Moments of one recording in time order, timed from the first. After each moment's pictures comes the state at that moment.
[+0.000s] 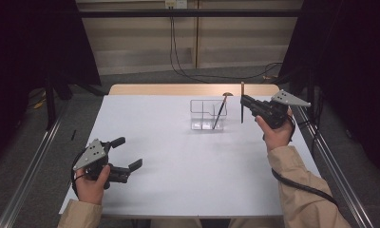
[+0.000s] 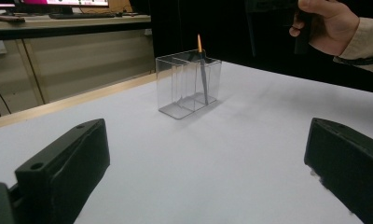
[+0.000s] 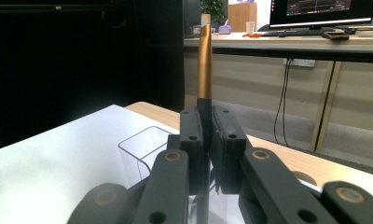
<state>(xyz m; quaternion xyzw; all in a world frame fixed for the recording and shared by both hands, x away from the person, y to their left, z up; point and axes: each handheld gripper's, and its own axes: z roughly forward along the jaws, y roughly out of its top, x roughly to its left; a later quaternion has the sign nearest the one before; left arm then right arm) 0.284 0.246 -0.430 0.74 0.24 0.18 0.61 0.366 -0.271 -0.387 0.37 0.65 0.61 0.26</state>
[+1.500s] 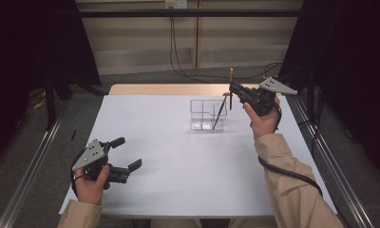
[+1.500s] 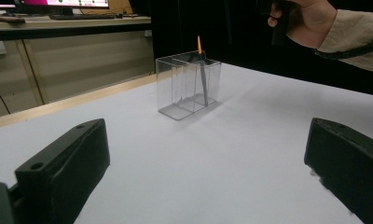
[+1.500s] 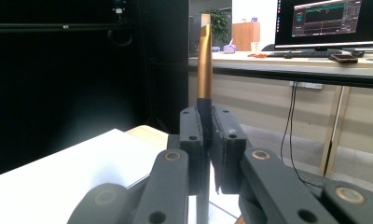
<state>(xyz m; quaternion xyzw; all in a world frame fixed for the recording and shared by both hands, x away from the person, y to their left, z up) 0.283 0.246 -0.430 0.73 0.24 0.18 0.61 0.400 -0.241 -0.371 0.35 0.63 0.63 0.28</state>
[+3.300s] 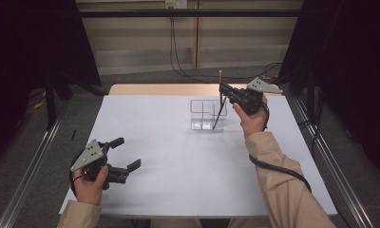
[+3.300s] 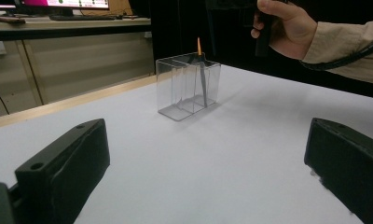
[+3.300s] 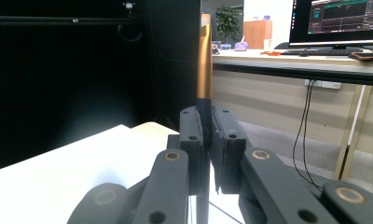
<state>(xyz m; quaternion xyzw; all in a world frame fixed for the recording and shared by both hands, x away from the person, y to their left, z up) 0.282 0.249 -0.431 0.73 0.25 0.17 0.61 0.421 -0.219 -0.390 0.33 0.65 0.63 0.26</state>
